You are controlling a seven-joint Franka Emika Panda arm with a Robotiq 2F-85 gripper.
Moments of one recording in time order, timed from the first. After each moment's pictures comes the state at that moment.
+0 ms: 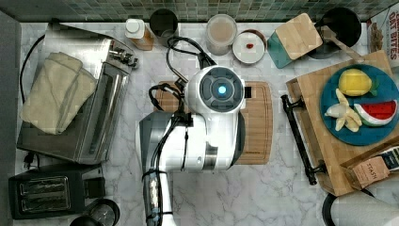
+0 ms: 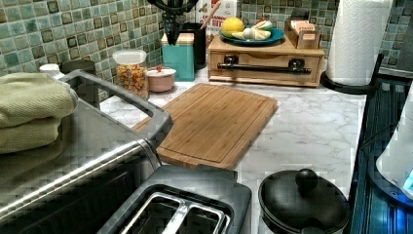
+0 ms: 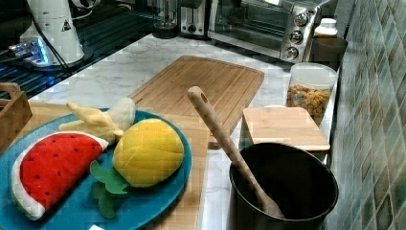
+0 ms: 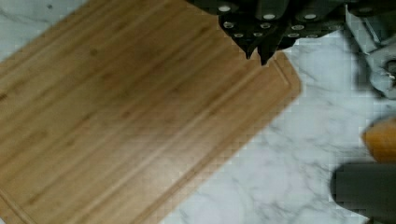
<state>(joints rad) 0.07 0.02 -0.02 -2.03 0.18 0.56 -0.08</state>
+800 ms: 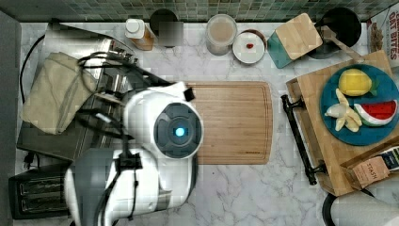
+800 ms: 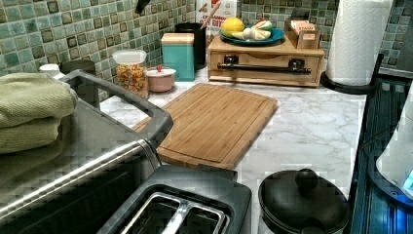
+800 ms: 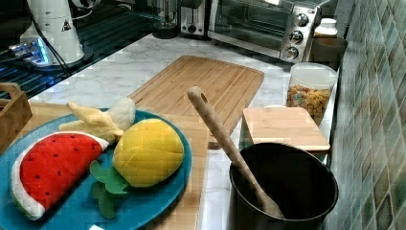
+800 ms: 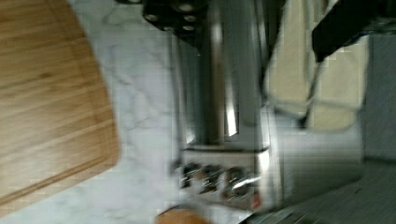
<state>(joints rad) 0.19 -0.13 0.07 -2.05 0.53 0.60 -0.41</state>
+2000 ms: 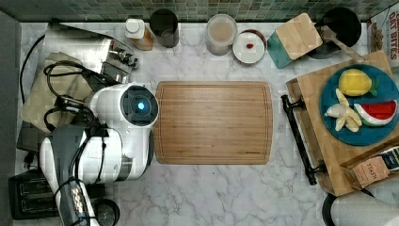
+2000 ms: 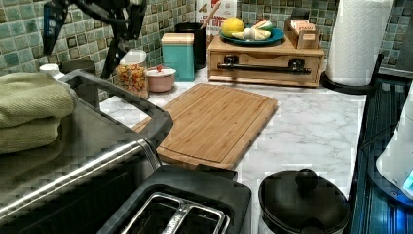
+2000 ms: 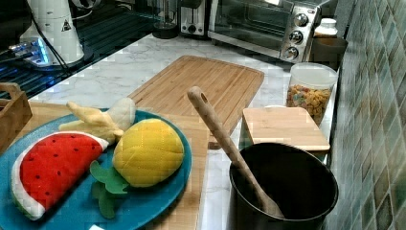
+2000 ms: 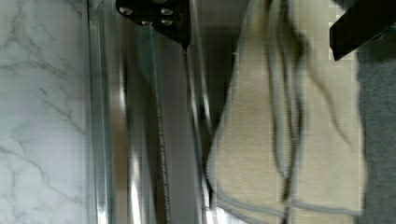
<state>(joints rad) 0.27 0.09 0.15 -2.02 0.77 0.67 -0.51</state>
